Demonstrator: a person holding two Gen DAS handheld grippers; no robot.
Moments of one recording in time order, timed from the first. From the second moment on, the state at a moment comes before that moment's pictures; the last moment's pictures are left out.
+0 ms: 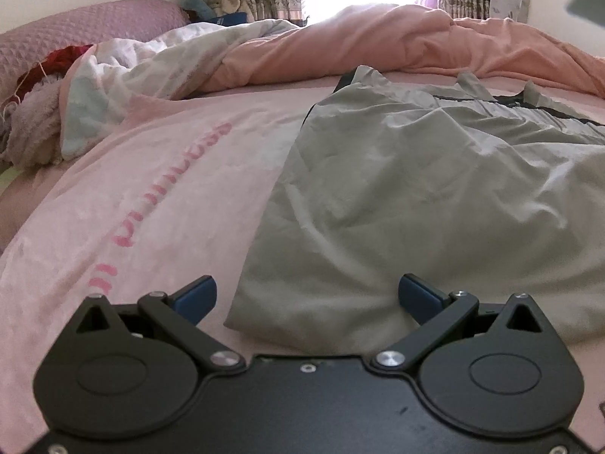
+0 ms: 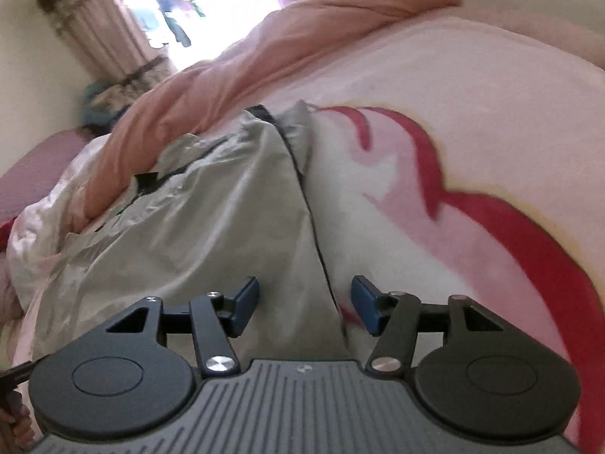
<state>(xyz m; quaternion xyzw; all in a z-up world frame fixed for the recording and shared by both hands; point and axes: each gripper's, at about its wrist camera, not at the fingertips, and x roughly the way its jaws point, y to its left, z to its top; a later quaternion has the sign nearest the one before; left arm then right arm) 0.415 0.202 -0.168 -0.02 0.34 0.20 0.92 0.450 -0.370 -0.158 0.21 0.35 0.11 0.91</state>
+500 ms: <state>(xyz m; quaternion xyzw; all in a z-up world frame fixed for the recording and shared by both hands) 0.418 0.204 -0.166 -0.01 0.35 0.19 0.92 0.490 -0.343 -0.152 0.19 0.37 0.14 0.90</state>
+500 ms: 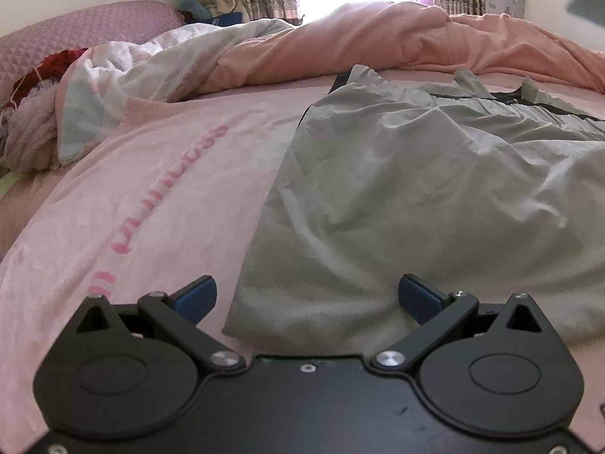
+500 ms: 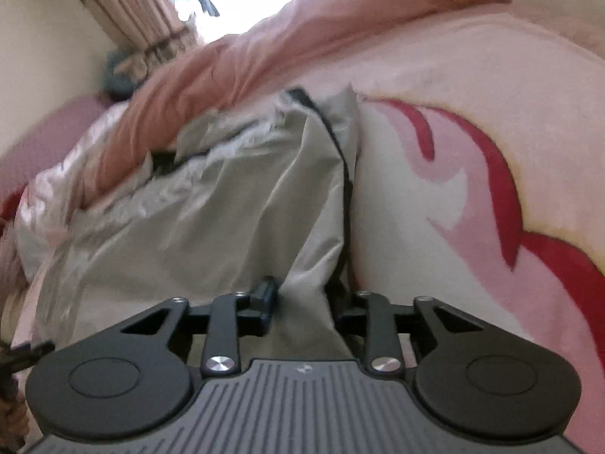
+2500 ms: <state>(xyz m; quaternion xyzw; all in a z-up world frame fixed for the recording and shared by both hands) 0.400 0.325 -0.151 -0.05 0.39 0.22 0.89 0.427 0.098 -0.138 0.13 0.27 0.20 0.93</state>
